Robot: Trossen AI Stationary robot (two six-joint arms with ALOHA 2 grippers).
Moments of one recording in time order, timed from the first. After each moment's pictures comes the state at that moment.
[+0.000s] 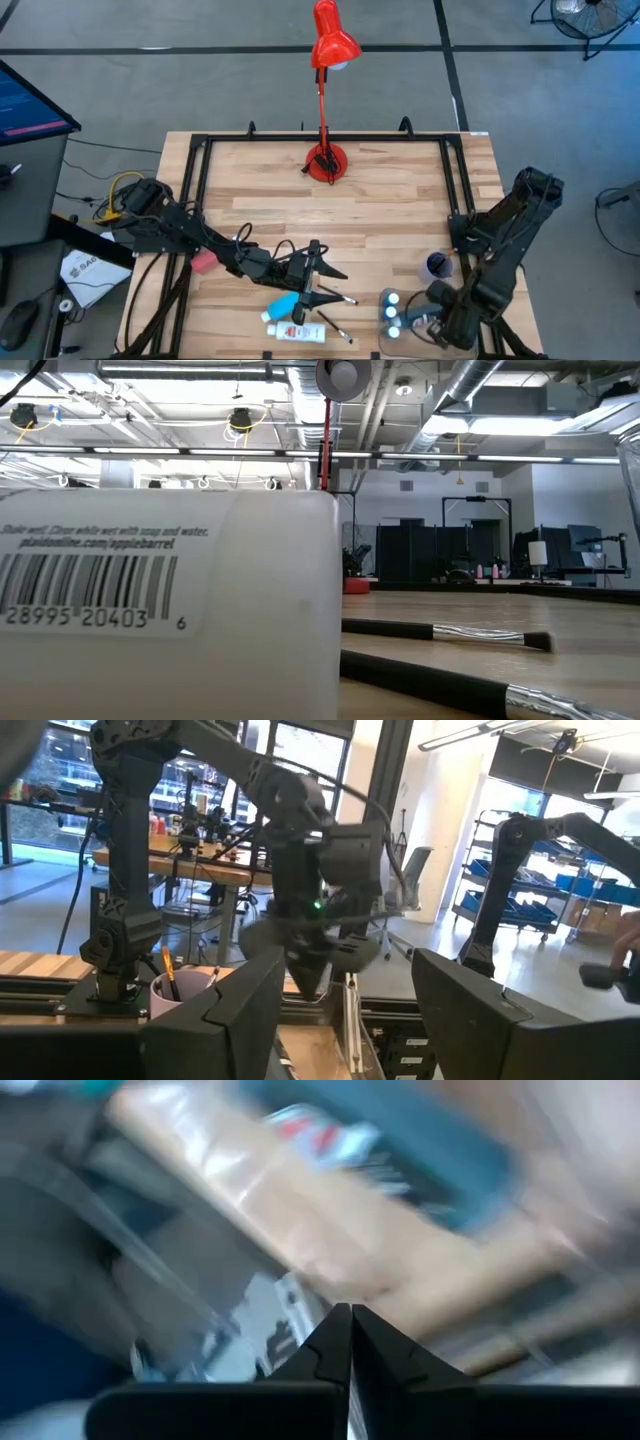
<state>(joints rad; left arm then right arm) -0.50 1.72 1.05 0.84 -0.31 -0.14 1.02 1.49 1.15 -0.97 -0.15 1.81</state>
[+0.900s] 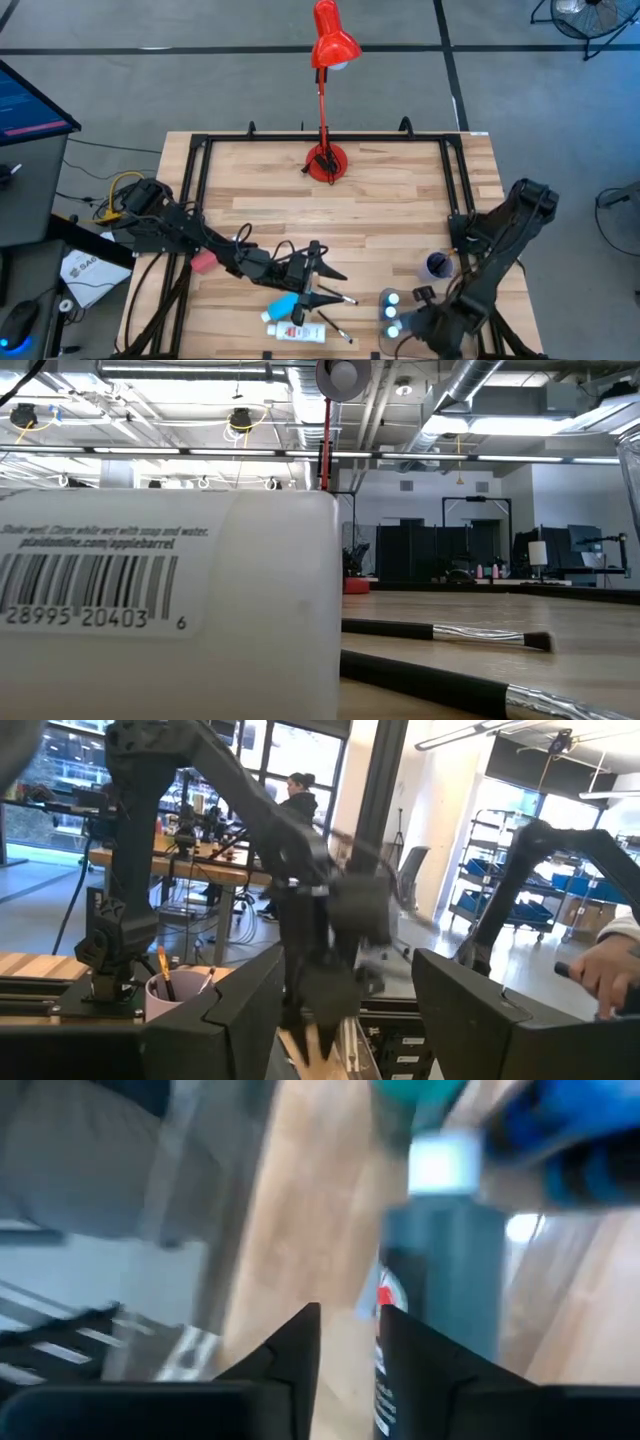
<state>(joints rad) -0.50 1.72 1.05 0.84 -0.31 -0.14 1.01 1.63 1.06 -0.67 0.03 0.75</state>
